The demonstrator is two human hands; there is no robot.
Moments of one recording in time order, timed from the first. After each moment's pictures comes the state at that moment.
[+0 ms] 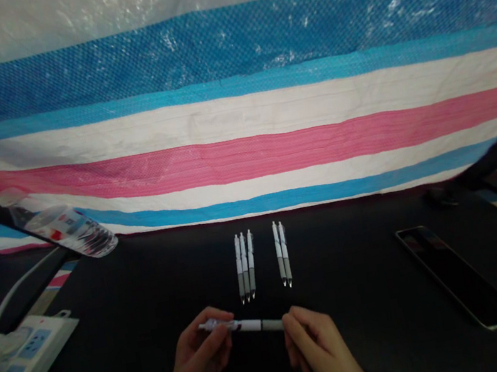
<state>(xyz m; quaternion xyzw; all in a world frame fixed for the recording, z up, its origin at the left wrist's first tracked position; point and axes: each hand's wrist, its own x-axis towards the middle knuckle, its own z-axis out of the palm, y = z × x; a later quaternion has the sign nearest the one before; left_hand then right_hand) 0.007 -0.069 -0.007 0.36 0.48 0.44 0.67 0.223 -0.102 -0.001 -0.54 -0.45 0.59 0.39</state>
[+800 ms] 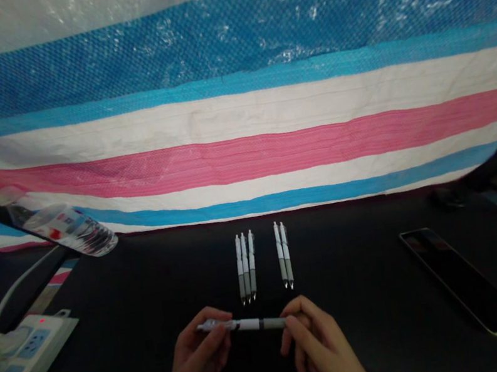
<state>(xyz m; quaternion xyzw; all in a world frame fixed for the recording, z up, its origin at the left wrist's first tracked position) 0.007 -0.068 -0.003 0.34 0.48 0.44 0.67 0.225 -0.101 -0.006 -0.51 -0.39 0.65 0.40</state>
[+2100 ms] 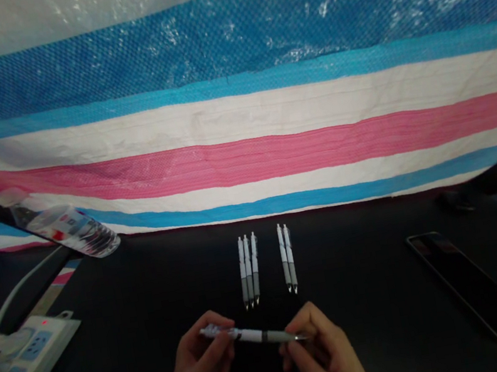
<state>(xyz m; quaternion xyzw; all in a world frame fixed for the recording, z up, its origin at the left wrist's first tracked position) 0.001 -0.066 -0.013 0.36 0.48 0.43 0.67 0.225 -0.111 -0.007 -0.51 -0.43 0.58 0.46</state>
